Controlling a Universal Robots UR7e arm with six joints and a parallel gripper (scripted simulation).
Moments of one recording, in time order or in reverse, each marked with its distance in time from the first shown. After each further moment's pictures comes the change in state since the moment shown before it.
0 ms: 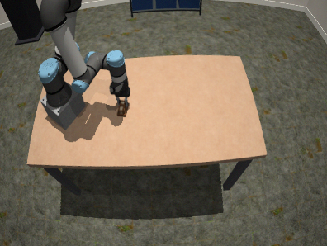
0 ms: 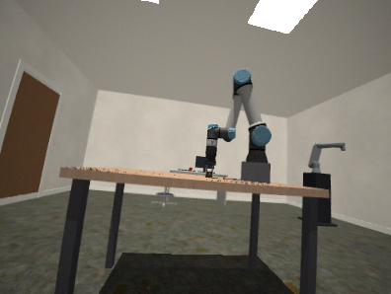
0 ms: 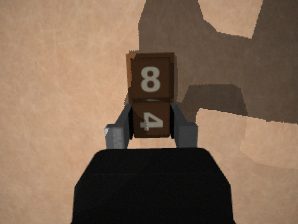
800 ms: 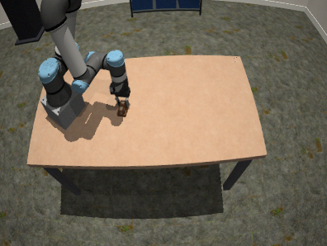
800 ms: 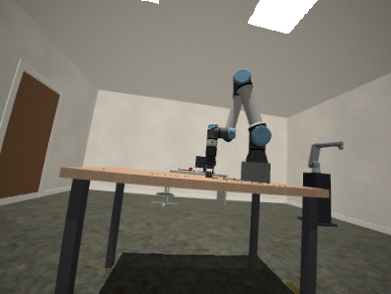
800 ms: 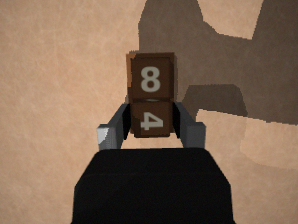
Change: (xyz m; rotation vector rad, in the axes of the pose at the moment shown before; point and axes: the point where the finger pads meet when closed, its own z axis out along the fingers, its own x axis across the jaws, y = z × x) arm 0.000 0.000 0.000 0.000 0.000 0.000
